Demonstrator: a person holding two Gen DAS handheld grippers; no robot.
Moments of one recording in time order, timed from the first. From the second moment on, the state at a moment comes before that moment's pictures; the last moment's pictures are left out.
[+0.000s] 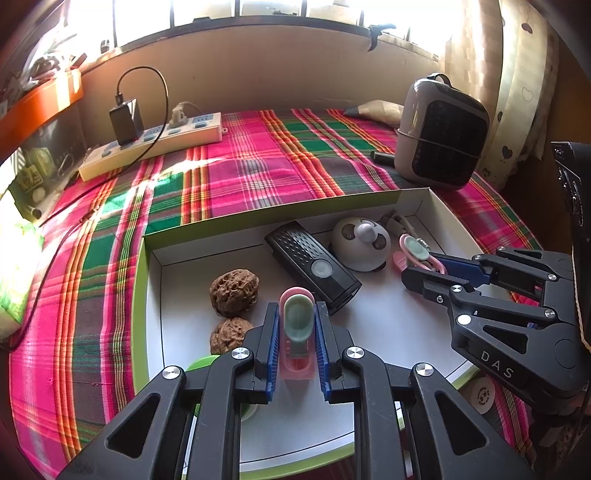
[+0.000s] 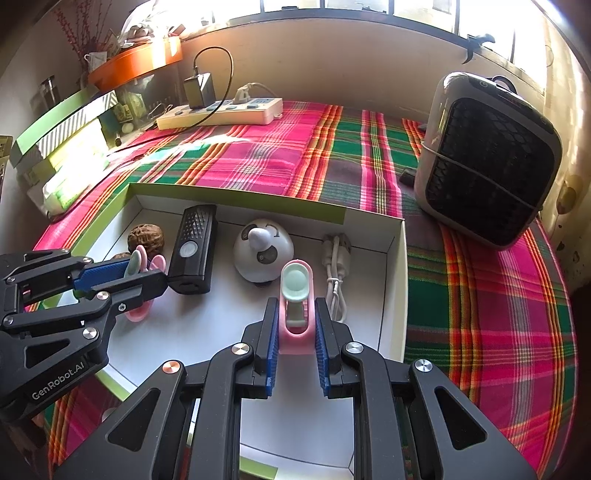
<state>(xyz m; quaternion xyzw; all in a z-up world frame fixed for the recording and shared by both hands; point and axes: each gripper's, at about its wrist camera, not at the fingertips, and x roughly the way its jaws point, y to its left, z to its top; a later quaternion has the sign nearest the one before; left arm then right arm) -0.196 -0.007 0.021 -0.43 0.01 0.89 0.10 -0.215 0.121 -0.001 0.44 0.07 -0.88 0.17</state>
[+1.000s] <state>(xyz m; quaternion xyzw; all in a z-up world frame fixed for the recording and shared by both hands) -0.196 -0.007 0.022 -0.43 0.01 0.90 0.10 -0.210 0.120 0.000 0.43 0.07 -0.89 0.16</state>
